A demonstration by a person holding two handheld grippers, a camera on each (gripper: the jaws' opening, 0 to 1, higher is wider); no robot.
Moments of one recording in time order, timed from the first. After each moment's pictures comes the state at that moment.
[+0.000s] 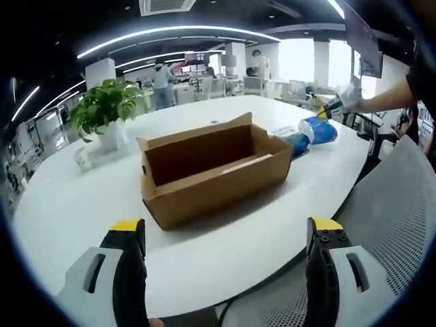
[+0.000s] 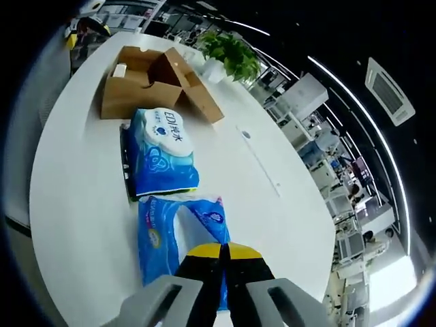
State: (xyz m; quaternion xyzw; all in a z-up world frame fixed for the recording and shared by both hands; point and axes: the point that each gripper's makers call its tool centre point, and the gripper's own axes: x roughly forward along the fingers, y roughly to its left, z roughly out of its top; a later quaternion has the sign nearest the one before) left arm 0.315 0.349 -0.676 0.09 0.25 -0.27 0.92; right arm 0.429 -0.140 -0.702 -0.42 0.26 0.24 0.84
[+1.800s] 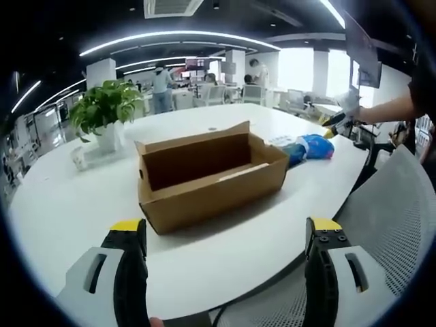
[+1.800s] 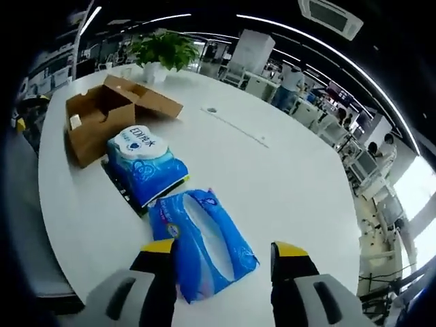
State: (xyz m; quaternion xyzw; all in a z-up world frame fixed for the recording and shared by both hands) left arm 0.315 0.344 -0.670 0.06 0.23 -0.28 0.93; right arm 0.389 -0.159 -0.710 -0.22 0.37 0.13 0.89
